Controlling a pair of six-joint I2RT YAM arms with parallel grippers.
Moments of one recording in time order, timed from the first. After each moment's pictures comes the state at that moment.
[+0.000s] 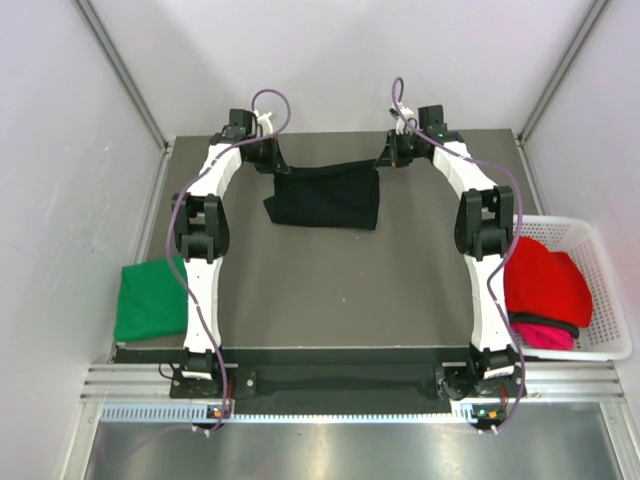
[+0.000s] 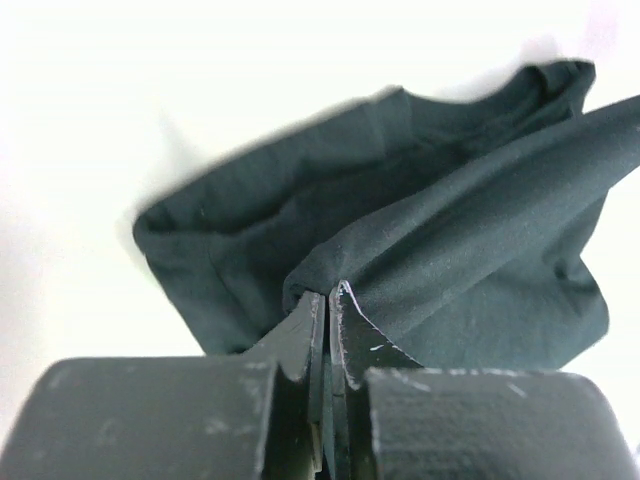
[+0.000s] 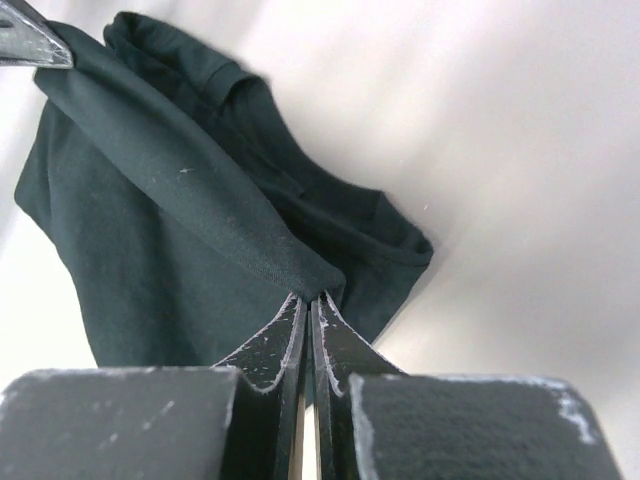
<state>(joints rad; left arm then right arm) -0.09 2.45 2.26 -0.69 0.56 -0.16 0.16 2.44 2.19 -0.52 -0.70 0.01</state>
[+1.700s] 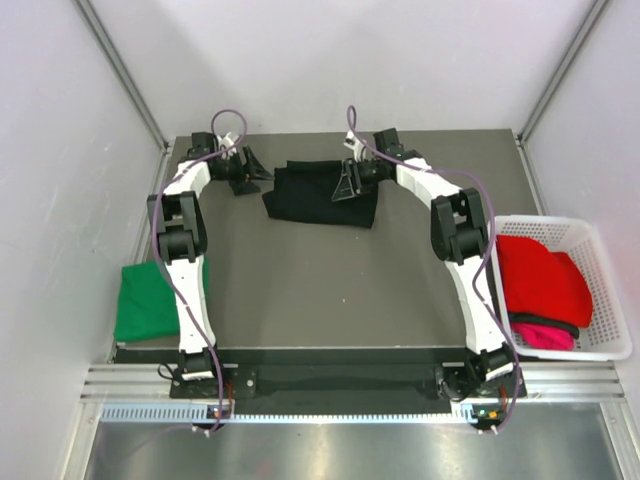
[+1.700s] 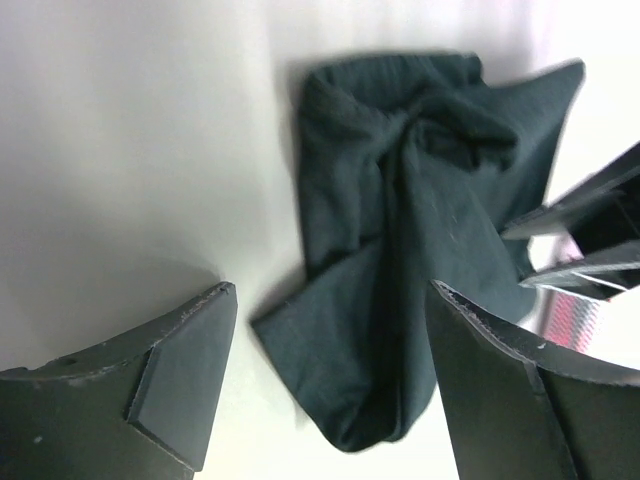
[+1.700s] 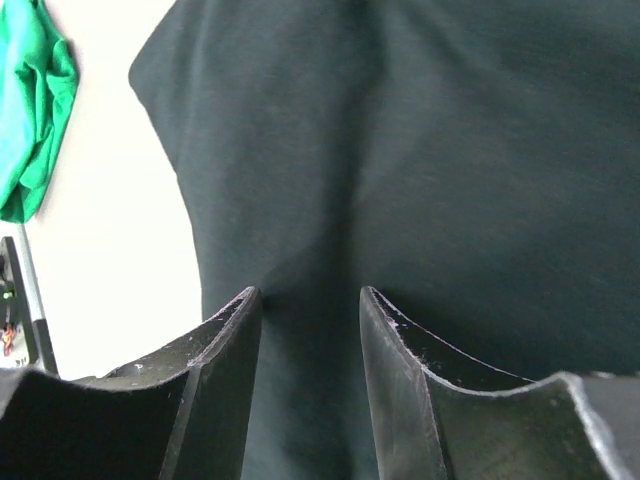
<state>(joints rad) 0.10 2.46 2.03 -0.49 0.81 -0.35 0.35 2.51 2.12 -0.49 -0.86 0.04</state>
